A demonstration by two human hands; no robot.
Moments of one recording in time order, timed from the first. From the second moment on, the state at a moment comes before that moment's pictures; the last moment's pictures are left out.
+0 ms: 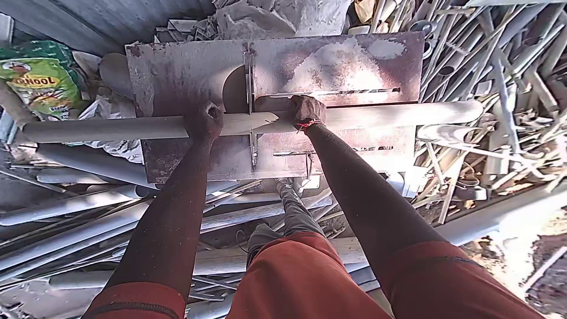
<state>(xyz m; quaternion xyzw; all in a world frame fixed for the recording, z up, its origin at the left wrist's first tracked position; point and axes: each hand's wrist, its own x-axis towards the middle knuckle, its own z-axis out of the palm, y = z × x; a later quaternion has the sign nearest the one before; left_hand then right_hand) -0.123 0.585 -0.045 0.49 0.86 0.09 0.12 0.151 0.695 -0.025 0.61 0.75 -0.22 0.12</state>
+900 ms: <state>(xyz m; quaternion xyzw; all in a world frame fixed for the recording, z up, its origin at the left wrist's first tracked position) -0.126 0.614 -0.034 0.46 0.86 -0.03 0.23 0.143 0.715 -0.020 0.63 0.73 -0.24 0.11</state>
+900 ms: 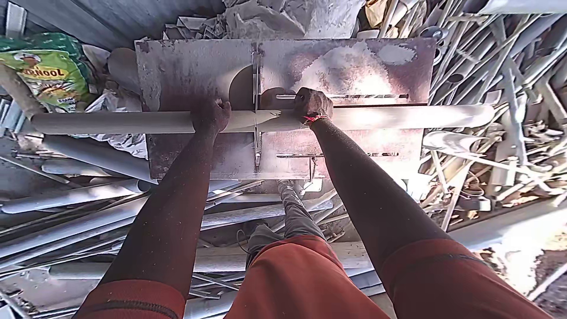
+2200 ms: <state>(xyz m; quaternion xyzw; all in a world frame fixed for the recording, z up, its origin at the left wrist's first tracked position) -0.117 0.631 -0.031 0.37 0.91 -0.01 0.20 0.135 0.728 -0.024 0.66 0.72 -0.19 0.02</state>
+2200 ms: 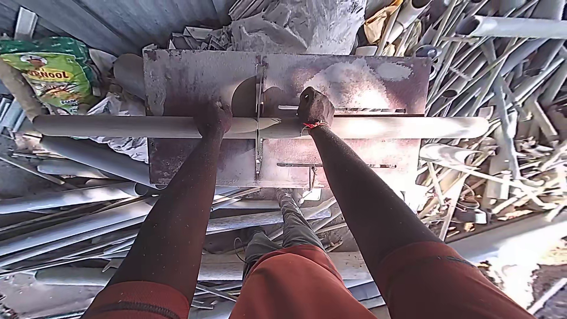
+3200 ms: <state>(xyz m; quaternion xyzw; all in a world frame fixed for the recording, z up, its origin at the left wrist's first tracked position) -0.115 0.611 -0.030 0.39 0.91 0.03 0.15 0.135 0.737 -0.037 0.62 0.77 -0.11 -0.11</state>
